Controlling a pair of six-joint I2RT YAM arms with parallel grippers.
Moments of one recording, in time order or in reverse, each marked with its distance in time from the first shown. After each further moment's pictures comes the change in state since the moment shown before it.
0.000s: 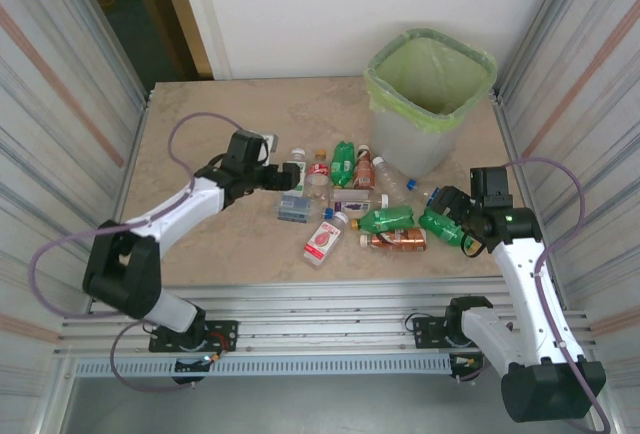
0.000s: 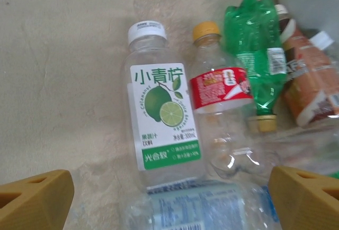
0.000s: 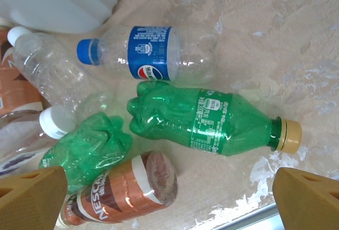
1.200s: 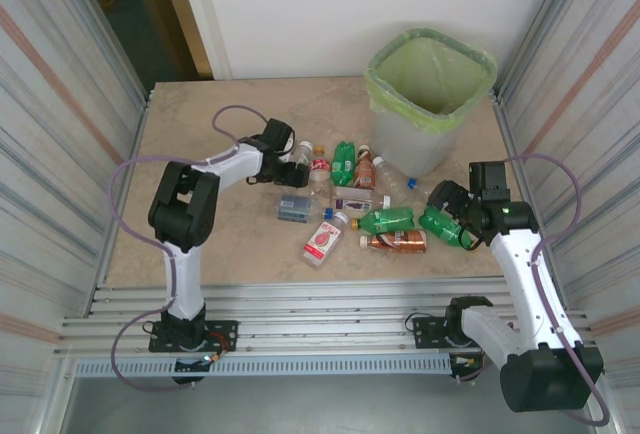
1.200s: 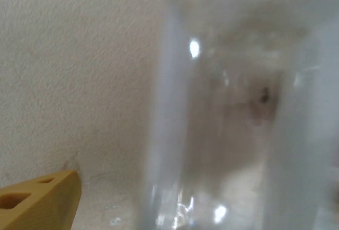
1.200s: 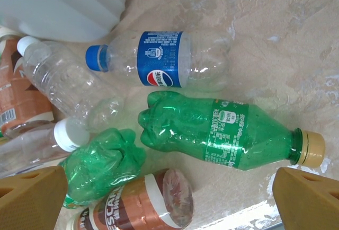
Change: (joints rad) left arm 0.013 0.510 0.378 -0.218 -0.043 0.072; right arm -0.014 0.057 0.000 0.060 -0.029 0.018
